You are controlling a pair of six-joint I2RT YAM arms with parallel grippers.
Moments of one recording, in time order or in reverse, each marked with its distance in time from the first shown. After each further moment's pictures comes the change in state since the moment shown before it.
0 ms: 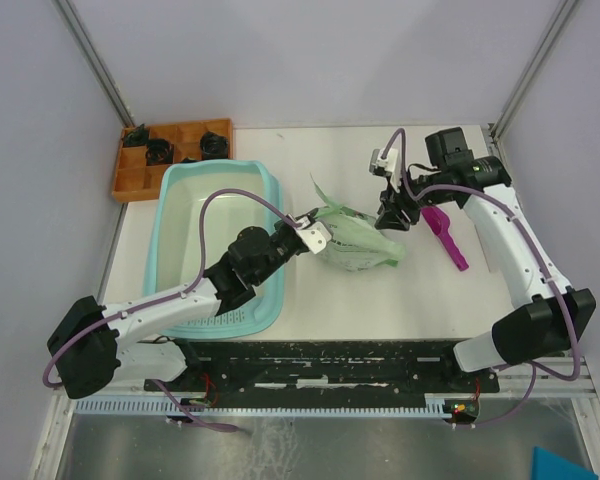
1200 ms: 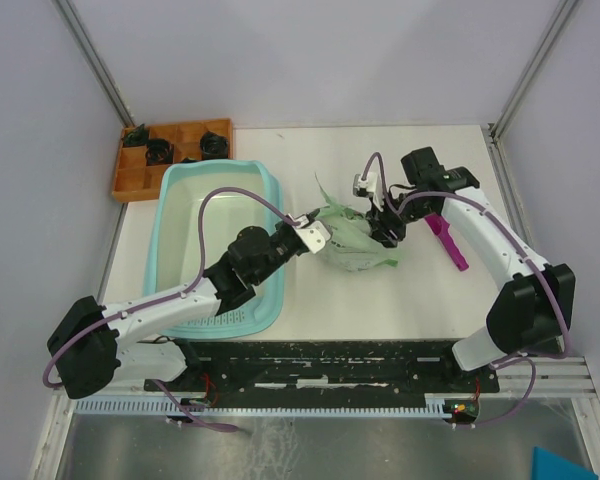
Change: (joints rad) left arm 0.000 0.000 0.000 0.000 0.024 -0.040; right arm 0.063 0.070 -0.157 0.042 -0.009 -0.034
